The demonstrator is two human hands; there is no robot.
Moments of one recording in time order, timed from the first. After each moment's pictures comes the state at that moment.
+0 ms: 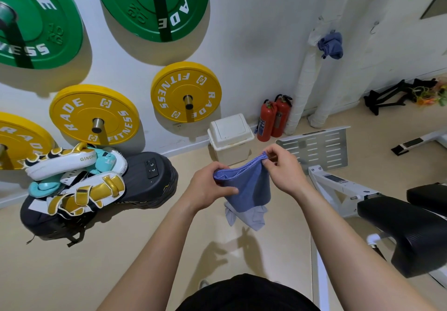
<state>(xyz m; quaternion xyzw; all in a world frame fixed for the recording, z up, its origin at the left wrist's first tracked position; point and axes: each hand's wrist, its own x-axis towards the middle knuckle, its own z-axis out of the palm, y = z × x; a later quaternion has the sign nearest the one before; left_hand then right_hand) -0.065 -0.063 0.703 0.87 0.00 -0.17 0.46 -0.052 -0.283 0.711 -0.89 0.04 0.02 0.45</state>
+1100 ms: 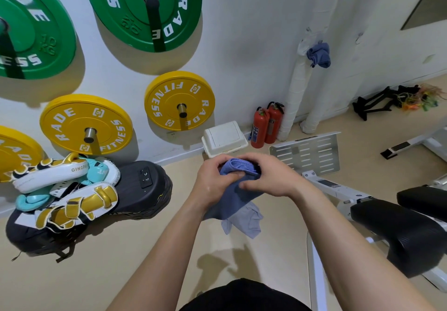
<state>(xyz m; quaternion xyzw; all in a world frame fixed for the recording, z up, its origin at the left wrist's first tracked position) -0.053 -0.093 0.727 0.79 -0.08 -0.06 0.60 -0.049 -0.277 0.751 -0.90 -0.17 0.13 0.39</state>
